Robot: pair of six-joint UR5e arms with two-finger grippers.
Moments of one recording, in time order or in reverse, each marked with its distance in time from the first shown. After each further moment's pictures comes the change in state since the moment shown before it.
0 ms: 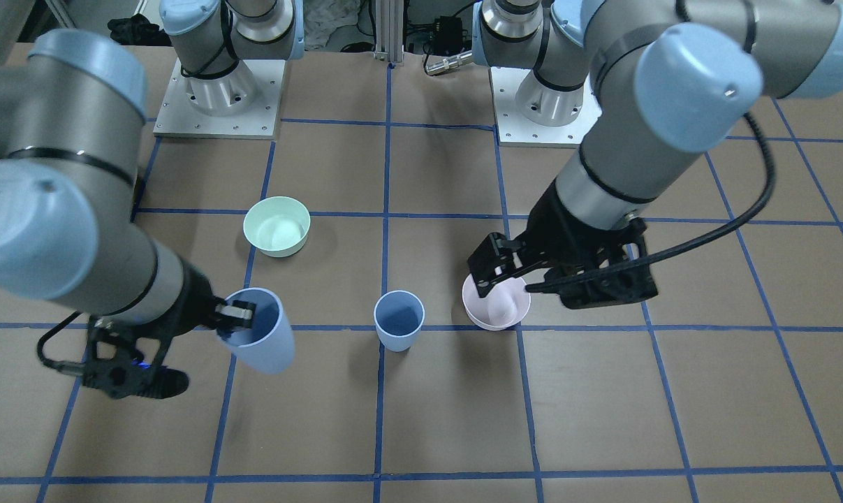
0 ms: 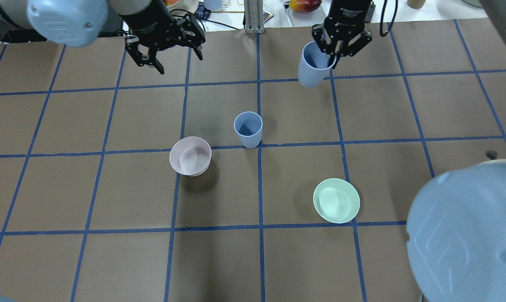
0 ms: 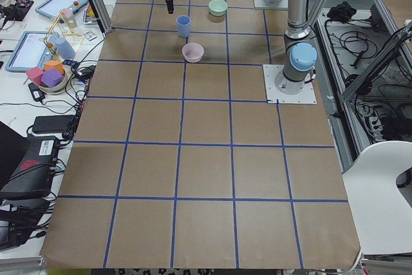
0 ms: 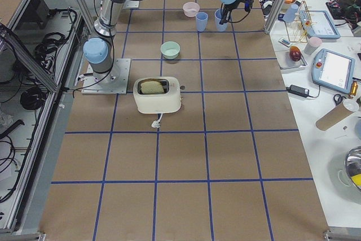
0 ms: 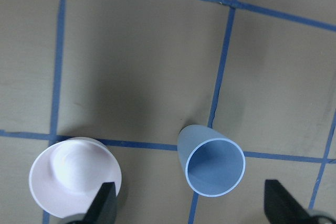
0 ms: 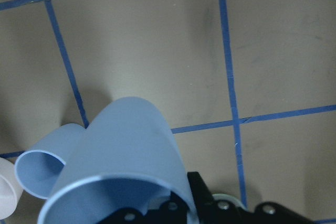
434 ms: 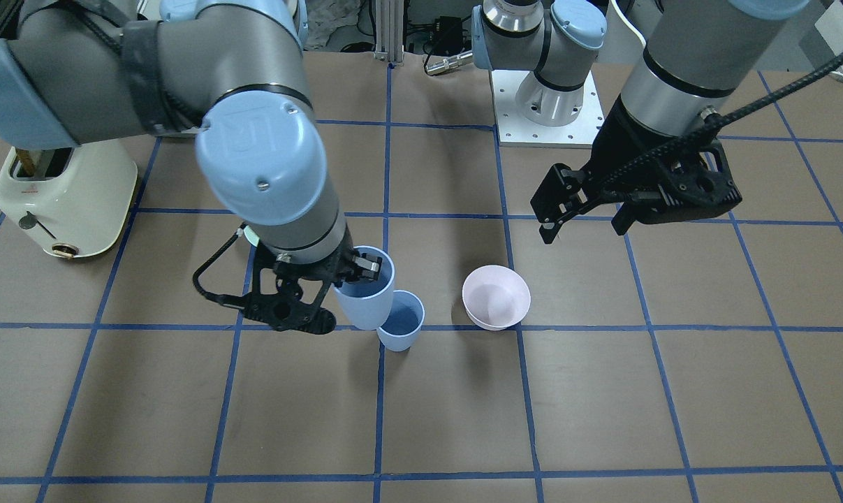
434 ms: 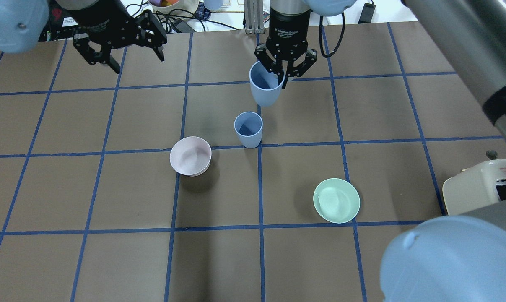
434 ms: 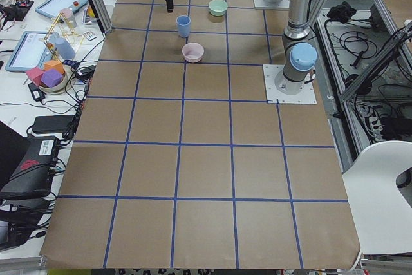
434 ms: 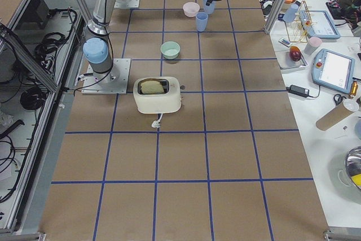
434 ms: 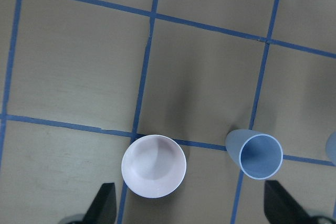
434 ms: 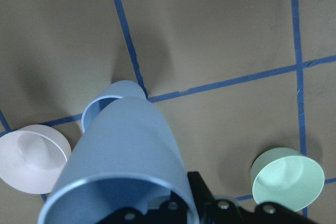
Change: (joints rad) left arm 0.032 0.160 -0.133 0.005 0.139 0.044; right arm 0.181 -0.006 0.018 0.008 0.007 0.237
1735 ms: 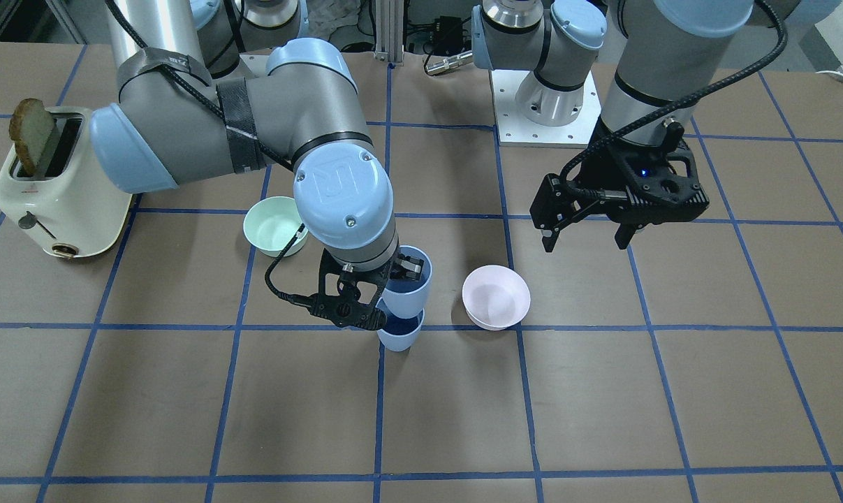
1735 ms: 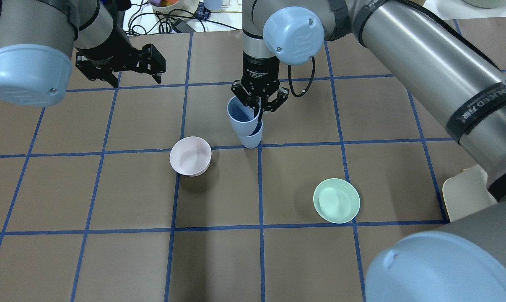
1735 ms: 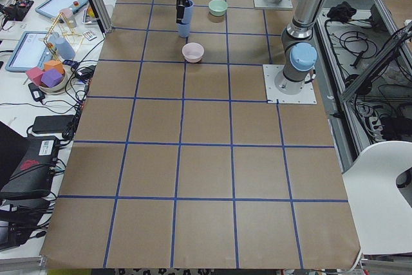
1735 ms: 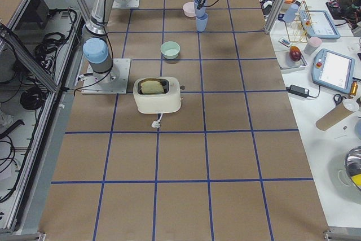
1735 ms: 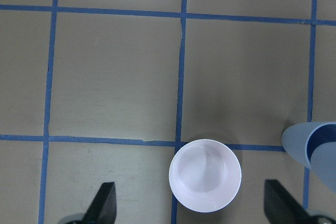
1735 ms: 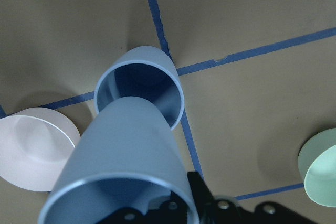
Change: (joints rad) left arm -0.003 0.036 -0.147 0.199 0.041 0.133; right arm 0.045 0.018 0.132 -0.113 0.060 0.062
